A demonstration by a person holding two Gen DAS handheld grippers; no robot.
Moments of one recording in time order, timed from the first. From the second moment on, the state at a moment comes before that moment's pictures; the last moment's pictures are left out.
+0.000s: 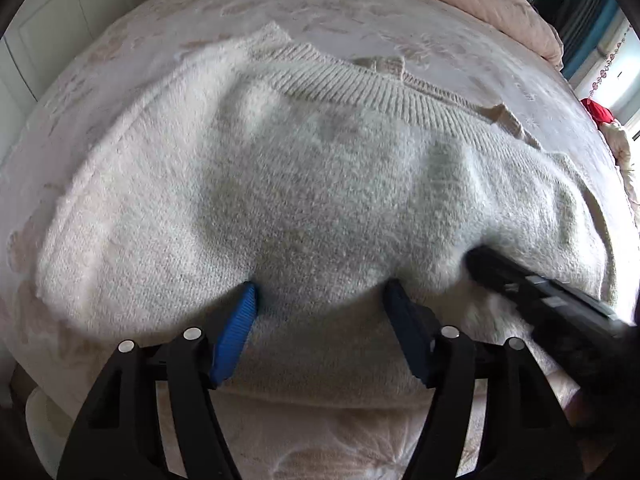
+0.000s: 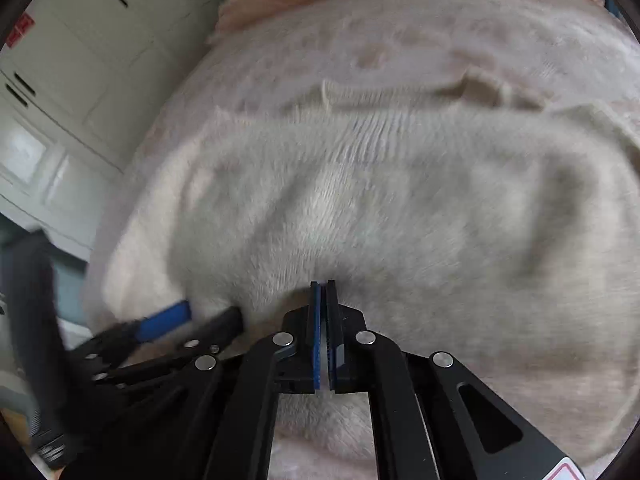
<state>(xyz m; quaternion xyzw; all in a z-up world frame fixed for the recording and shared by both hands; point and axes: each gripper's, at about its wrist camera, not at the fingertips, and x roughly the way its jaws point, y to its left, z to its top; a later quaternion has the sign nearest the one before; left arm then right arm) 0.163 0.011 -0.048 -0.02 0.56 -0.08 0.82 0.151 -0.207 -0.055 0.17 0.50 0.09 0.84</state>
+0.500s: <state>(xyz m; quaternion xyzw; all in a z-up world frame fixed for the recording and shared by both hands) 0.161 0.006 -0.053 0.02 0.55 -0.09 0.83 0.052 -0.390 -0.078 0.24 0.50 -0.09 0.83</state>
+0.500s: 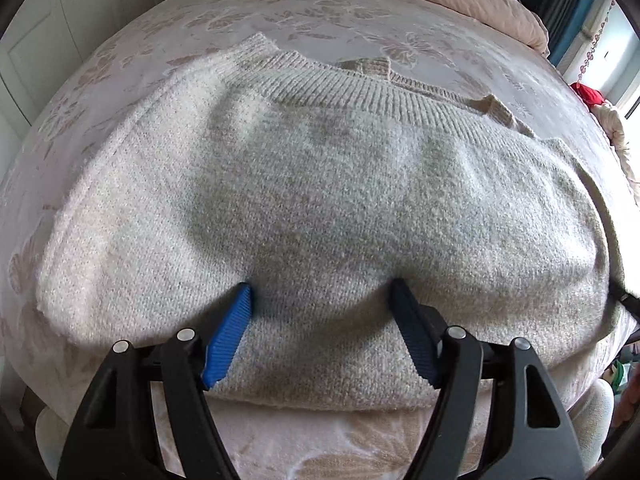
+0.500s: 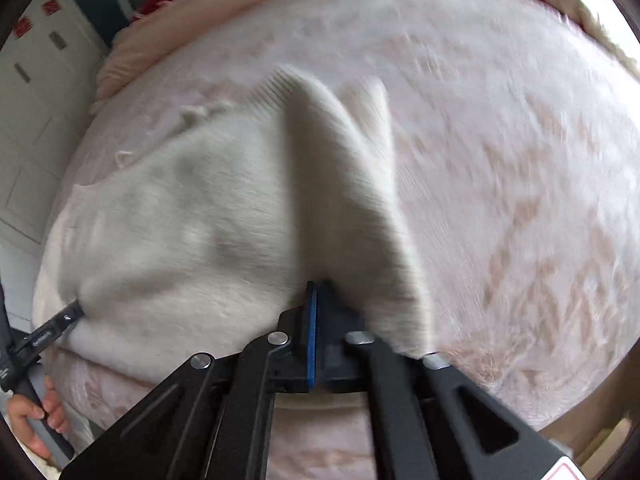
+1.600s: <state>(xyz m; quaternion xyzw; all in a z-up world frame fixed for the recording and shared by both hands) 0.119 0.171 -0.046 -0.31 0.52 0.00 0.80 -0.004 -0.385 -0.036 0.28 0.44 -0.13 0.85</state>
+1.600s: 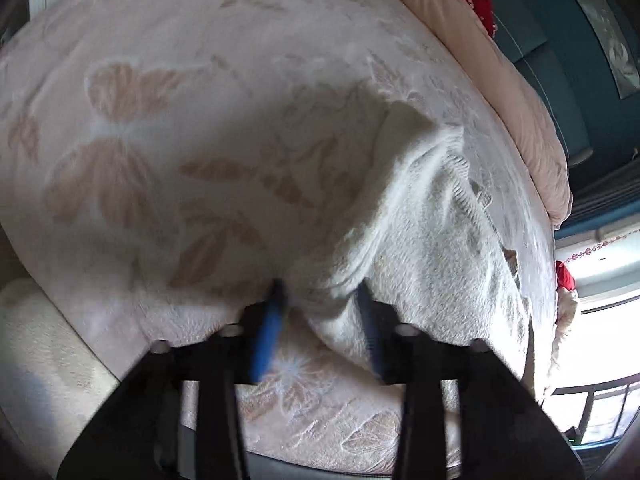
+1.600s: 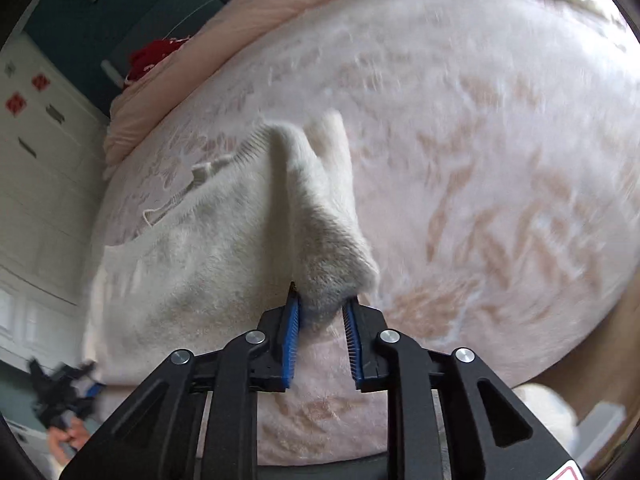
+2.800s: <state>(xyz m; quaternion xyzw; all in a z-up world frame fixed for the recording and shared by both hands) 0.123 0.031 0.107 -0.21 0.42 -0.25 0.85 0.183 -0.252 -0.096 0.24 0.54 0.08 0.80</state>
